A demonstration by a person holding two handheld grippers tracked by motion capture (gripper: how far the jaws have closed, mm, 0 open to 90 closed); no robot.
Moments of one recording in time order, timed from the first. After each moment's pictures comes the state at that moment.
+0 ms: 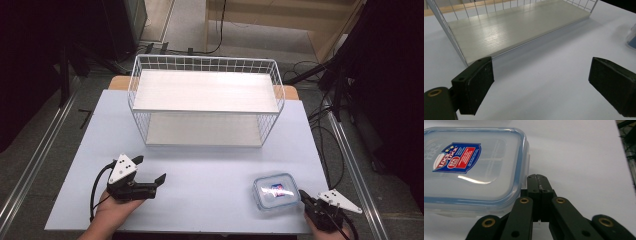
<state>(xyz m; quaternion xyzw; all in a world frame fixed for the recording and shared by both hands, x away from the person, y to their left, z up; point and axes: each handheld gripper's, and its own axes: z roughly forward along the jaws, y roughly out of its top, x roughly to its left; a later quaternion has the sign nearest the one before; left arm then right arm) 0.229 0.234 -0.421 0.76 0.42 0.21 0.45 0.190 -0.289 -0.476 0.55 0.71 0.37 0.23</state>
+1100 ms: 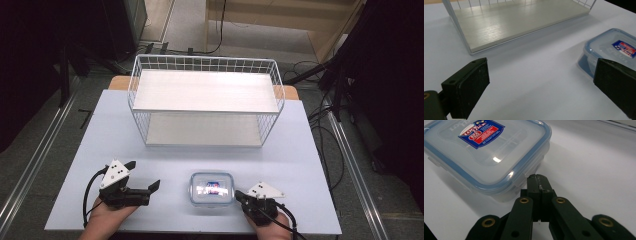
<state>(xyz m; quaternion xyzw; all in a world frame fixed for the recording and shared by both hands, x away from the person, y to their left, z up) 0.215 0.247 -0.423 0.76 0.44 0.20 0.44 0.206 -0.135 -0.470 0.42 0.81 0.39 0.14</state>
